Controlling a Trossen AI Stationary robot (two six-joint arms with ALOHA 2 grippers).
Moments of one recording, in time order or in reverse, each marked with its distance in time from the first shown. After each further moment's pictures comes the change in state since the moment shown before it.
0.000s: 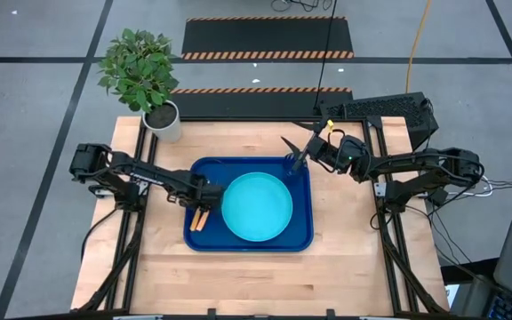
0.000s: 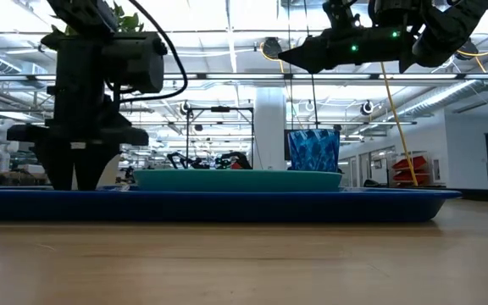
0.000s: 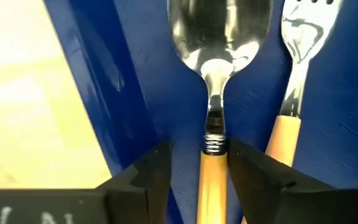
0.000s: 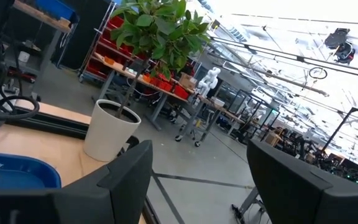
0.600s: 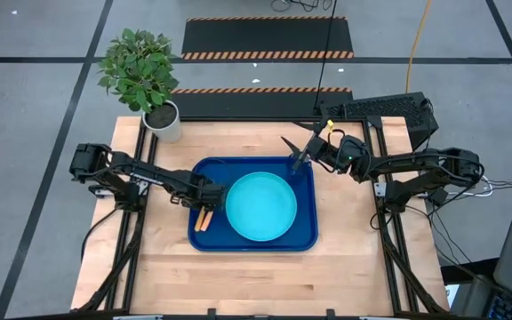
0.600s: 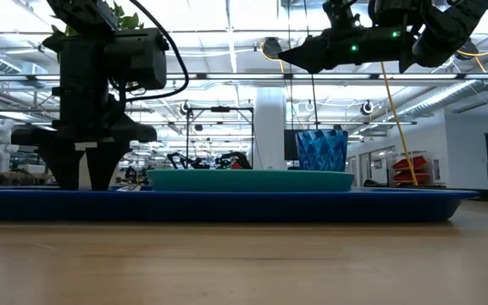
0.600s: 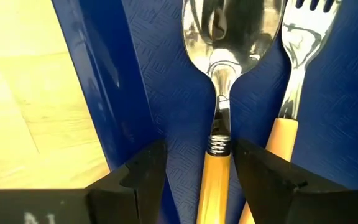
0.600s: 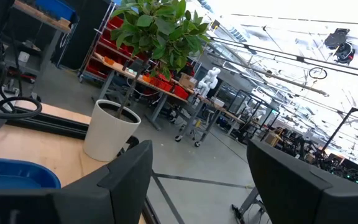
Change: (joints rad) left arm 0.001 -0.001 -0.004 0.059 0.001 -0.048; right arm 0.000 0.000 0.000 0.000 0.000 0.000
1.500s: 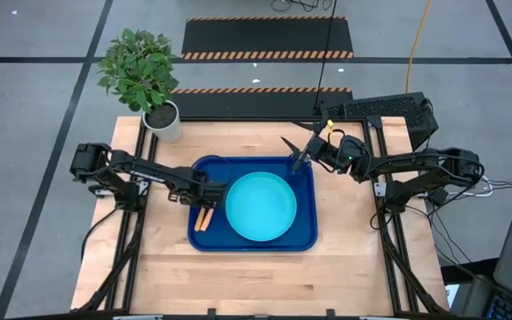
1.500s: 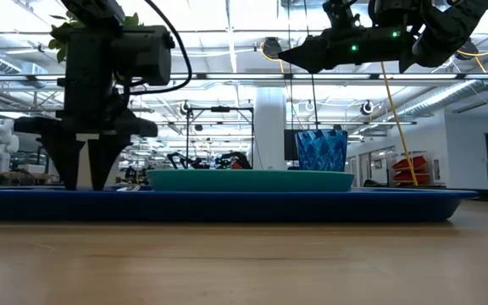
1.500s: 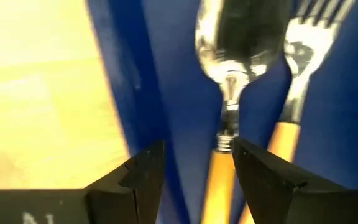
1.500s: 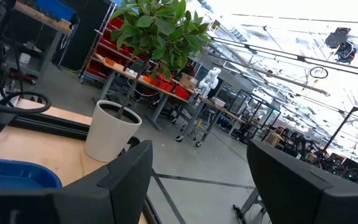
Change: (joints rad) left arm 0.022 0.002 0.064 -0.115 -0.007 0.000; right arm 0.000 0.000 0.000 0.000 -0.003 0.007
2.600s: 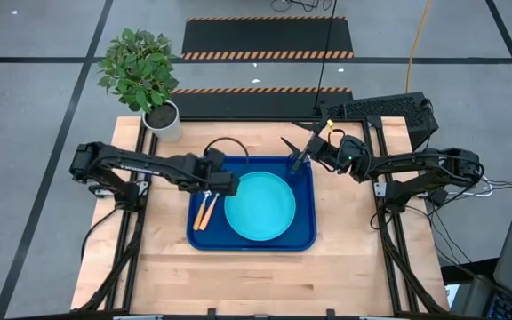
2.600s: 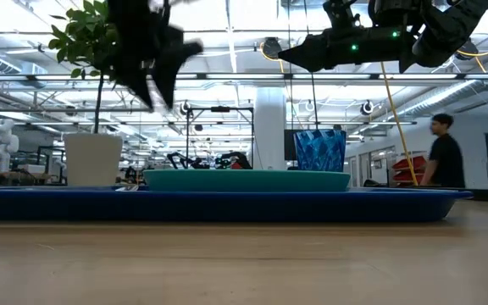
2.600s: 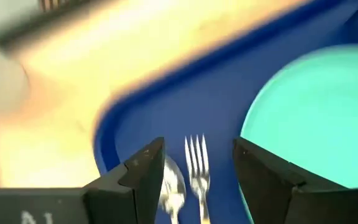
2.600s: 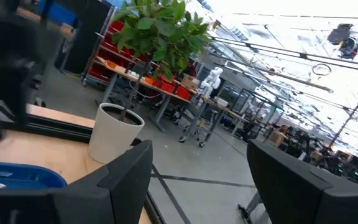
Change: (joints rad) left arm -0.046 -0.001 0.407 -0.210 -0.508 0.336; right arm 0.000 0.000 0.000 0.000 -0.003 0.026
